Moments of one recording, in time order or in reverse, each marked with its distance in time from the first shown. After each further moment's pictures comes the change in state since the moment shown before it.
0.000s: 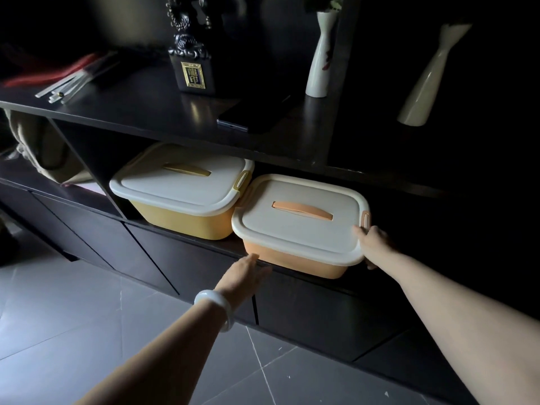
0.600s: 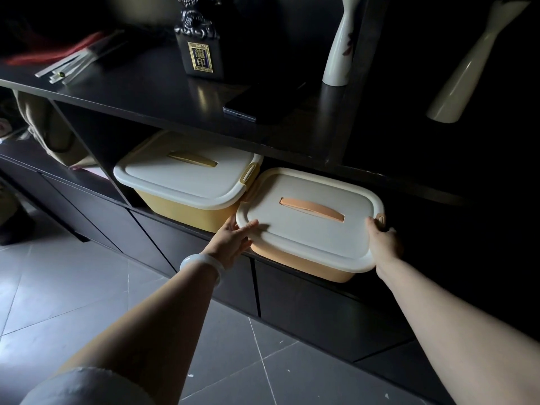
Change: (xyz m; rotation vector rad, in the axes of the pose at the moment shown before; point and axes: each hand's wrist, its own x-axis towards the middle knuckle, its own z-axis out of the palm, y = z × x) left_hand 0.046 -0.004 -0.038 -1.243 0.058 -0.186; right_hand 0.035 0.001 0.028 0.432 0.159 0.148
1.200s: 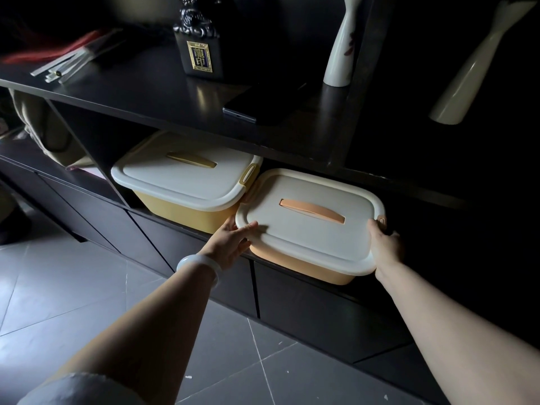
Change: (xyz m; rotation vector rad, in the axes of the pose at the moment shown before) left_hand 0.004 0.002 -0.001 -0.053 -0.008 -0.023; right_hand -0.002 0.002 0.001 0.202 0.043 0.045
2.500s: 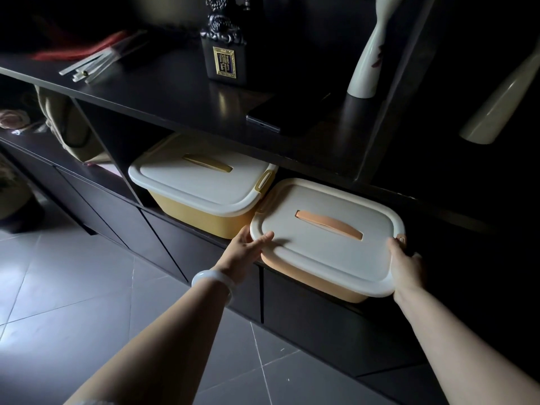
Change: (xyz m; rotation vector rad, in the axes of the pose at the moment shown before) left_hand -0.015 -0.004 0.004 0.104 -0.003 0.104; right_hand -0.006 0.005 -0.008 0.029 0.010 0.004
